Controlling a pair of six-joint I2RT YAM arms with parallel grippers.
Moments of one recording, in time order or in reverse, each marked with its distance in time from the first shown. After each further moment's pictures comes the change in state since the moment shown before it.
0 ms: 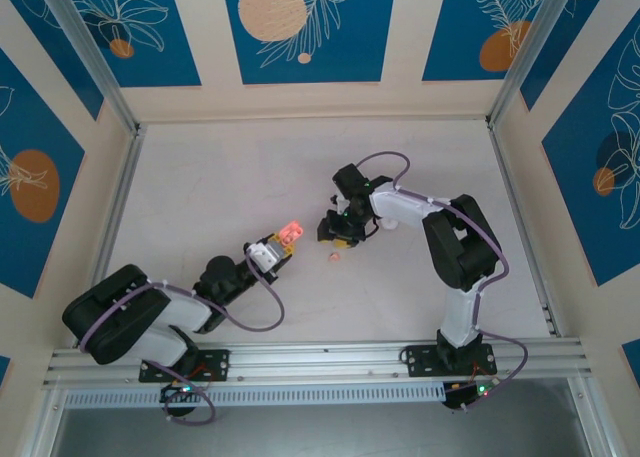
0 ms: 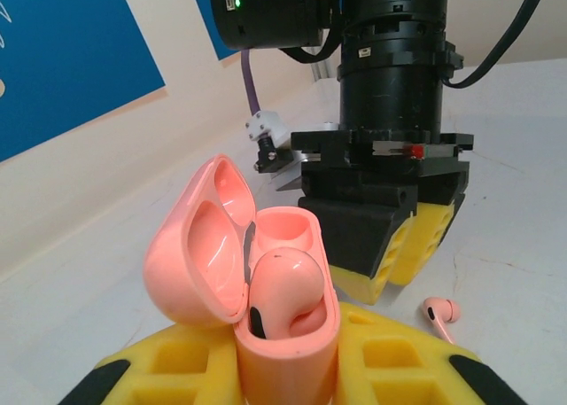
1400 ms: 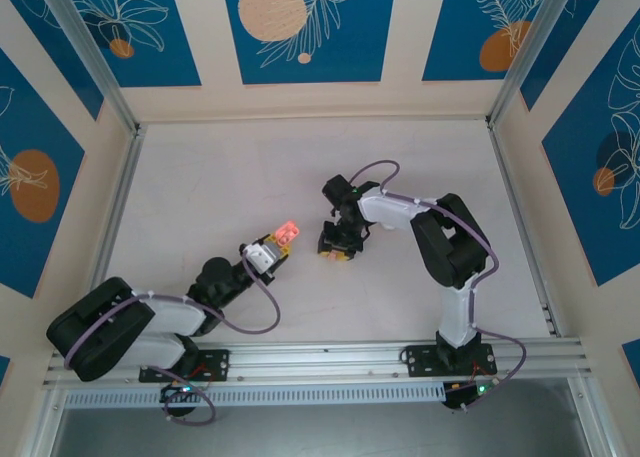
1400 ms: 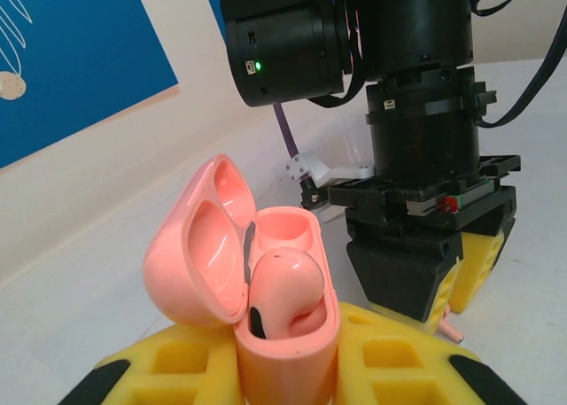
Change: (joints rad) left arm 0.000 -0.126 -0.016 -0.116 -0.026 0.011; right arm 0.062 0.062 0.027 -0.095 0.081 0.116
